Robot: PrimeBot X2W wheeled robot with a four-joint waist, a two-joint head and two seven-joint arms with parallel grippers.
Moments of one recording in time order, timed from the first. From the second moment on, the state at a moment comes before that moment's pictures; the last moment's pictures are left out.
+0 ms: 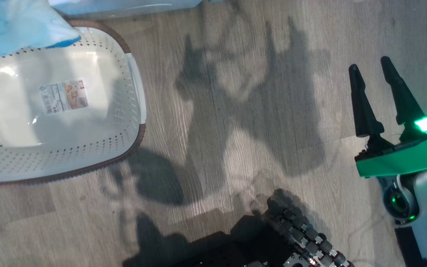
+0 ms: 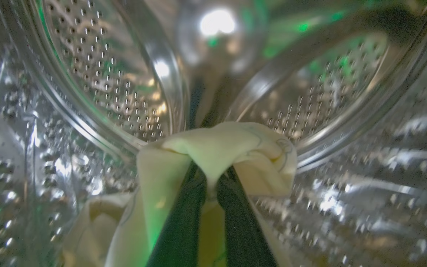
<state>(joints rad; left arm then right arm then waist) -1.75 0.34 -0.22 1.17 -0.35 0.00 -0.25 -0.40 -0.11 0.22 0.10 0.39 0.13 -0.26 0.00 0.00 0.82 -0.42</state>
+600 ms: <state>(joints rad) -1.71 0.36 -0.10 0.97 -0.30 -0.02 -0.26 -0.44 -0.09 0.23 0.10 0.39 0.13 -0.26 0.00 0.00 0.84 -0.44</state>
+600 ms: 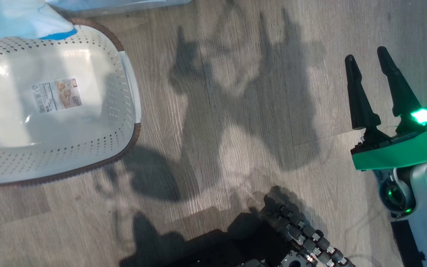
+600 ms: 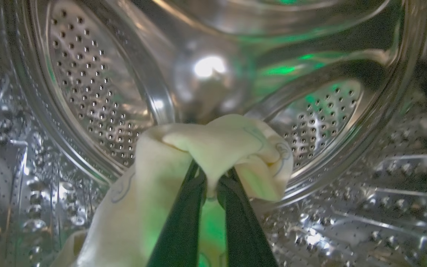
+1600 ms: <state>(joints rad) -1.66 0.30 -0.19 1.30 -0.25 -0.09 -0.25 -0.44 -0.10 0.21 0.11 0.39 0.13 -0.26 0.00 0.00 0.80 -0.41</state>
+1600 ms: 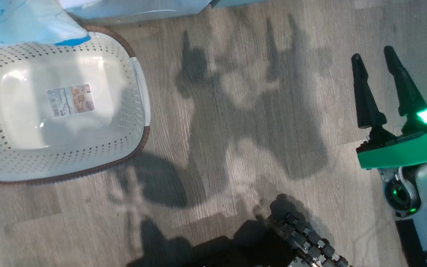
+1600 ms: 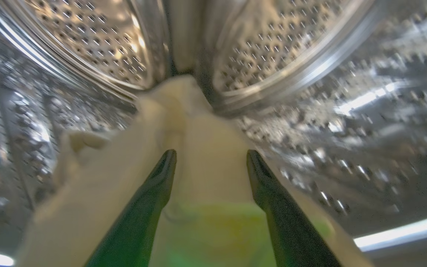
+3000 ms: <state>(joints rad) -0.96 0.24 -0.17 1.09 -0.36 -0.11 -0.25 -0.18 -0.15 0.16 0.13 0.37 0.13 -0.26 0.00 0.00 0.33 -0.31</state>
